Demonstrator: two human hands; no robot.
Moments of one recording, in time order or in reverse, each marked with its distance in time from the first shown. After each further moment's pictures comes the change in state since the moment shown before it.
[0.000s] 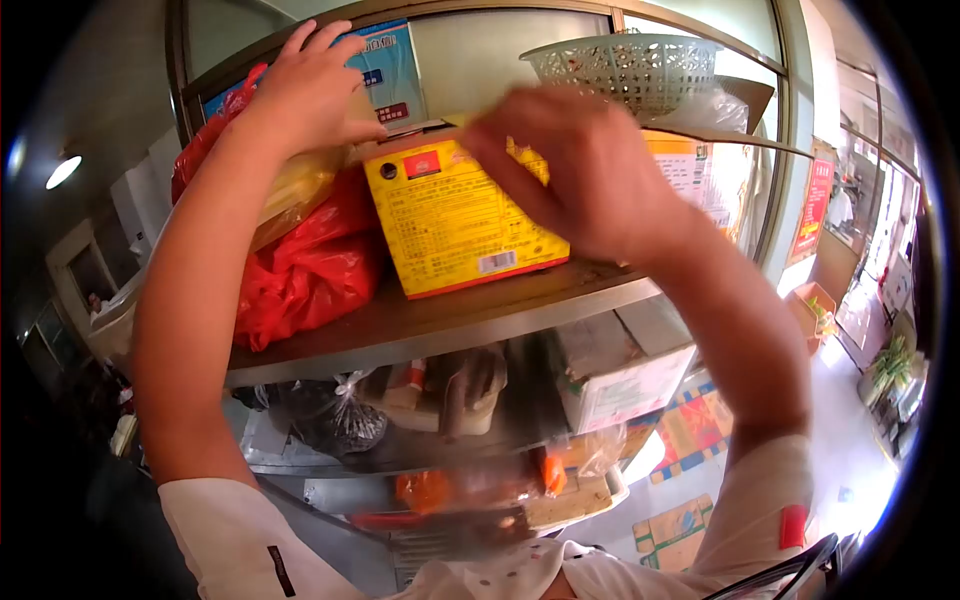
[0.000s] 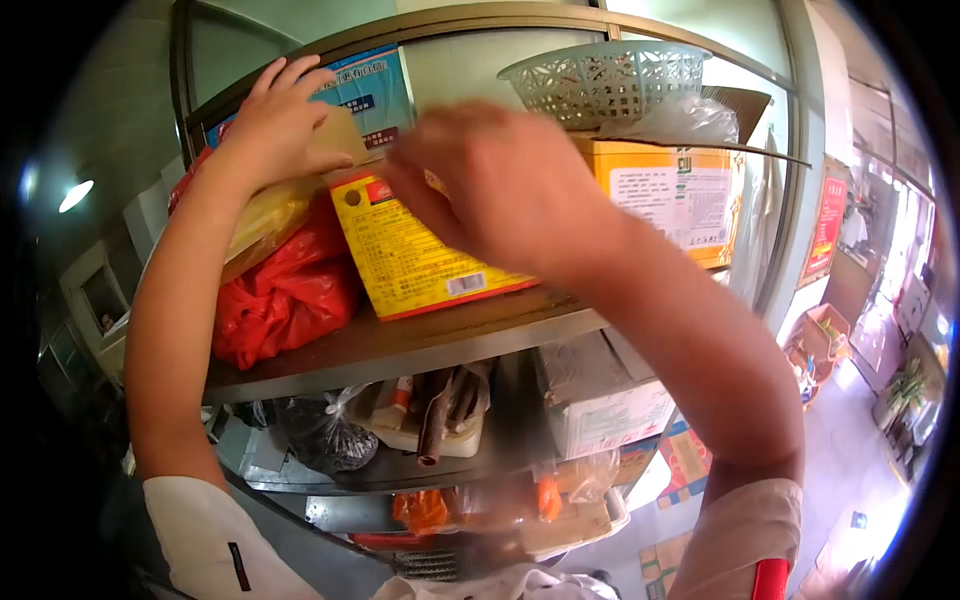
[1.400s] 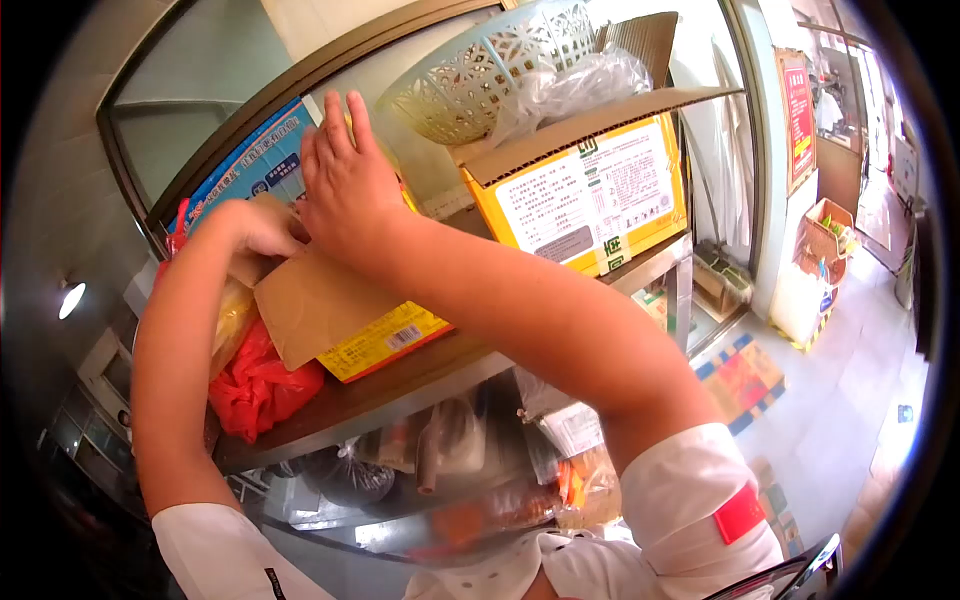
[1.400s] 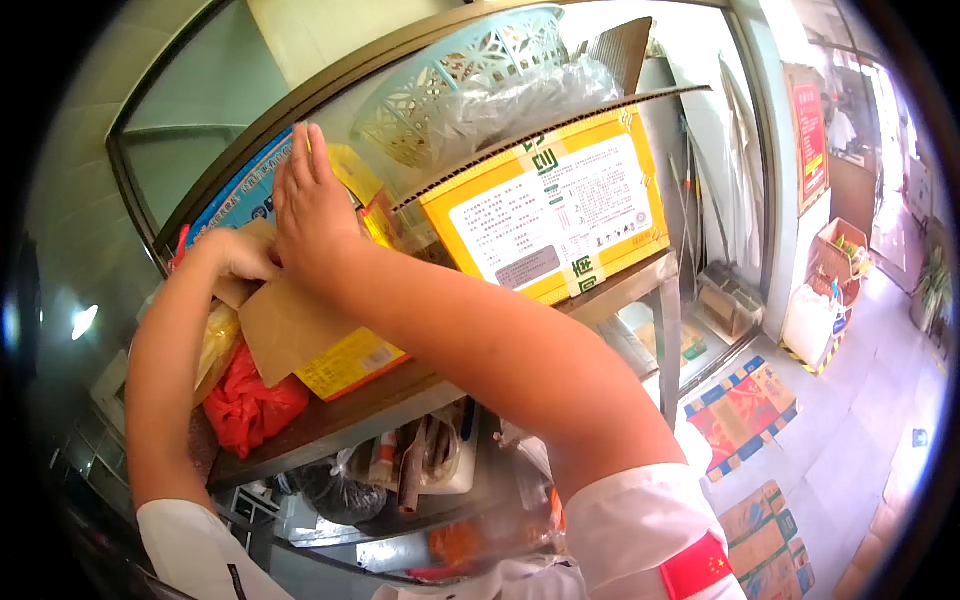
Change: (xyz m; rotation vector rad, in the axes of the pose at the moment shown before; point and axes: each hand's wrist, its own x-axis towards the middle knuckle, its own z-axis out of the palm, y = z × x) left_hand 0.102 0.035 0.053 -0.944 -1.384 -0.228; right_hand 0.010 0.087 0.085 -0.671 -0.089 0.282
